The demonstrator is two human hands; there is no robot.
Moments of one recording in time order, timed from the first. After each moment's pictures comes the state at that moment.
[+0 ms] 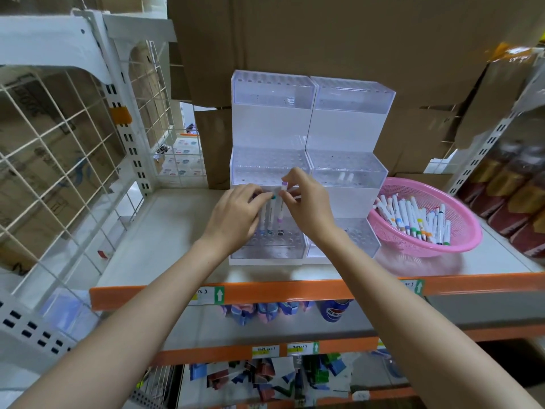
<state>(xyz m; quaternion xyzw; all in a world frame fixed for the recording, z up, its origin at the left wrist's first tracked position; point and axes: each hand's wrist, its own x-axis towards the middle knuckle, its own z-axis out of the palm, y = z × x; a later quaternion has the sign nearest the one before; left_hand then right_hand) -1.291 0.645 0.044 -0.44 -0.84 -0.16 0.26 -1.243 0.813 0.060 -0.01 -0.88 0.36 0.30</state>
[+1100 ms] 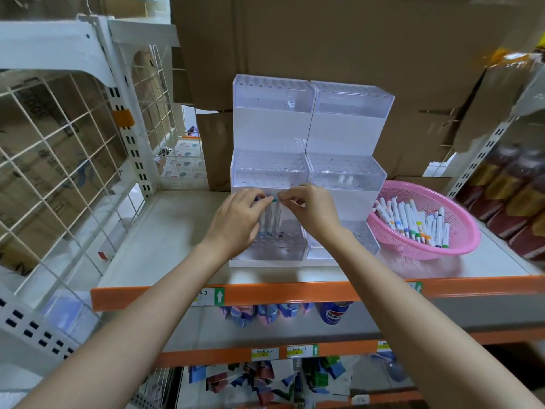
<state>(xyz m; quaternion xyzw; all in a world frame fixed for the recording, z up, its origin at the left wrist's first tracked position) -1.286 0.646 0.043 -0.44 -0.85 -0.14 0.26 -1.245 0.830 0.056 -0.01 -0.93 0.28 0.24</state>
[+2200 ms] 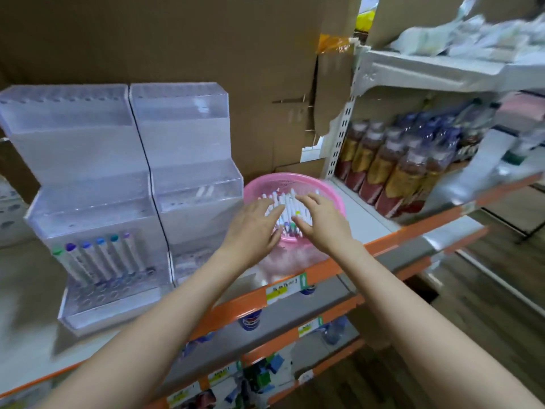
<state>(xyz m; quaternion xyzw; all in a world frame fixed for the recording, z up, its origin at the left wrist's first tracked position) -1.216 0.901 0.045 -0.58 -0.79 -0.16 0.15 -1.109 1.052 0.044 -0.25 -0.95 0.11 0.18</state>
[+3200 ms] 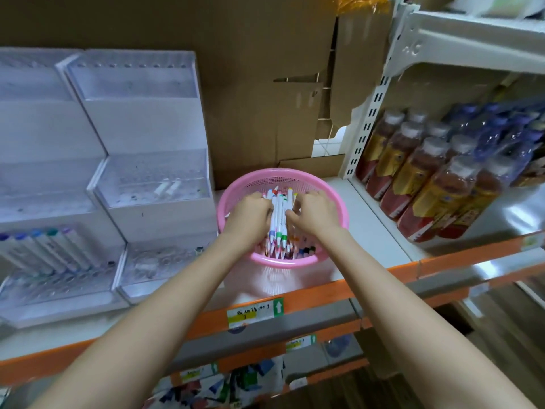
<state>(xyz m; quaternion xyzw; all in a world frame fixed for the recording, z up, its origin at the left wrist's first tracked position) -1.243 0.994 0.021 -0.41 -0.89 -0.20 0.04 -1.172 1.127 0.031 -0.22 -0.97 0.12 0.07</state>
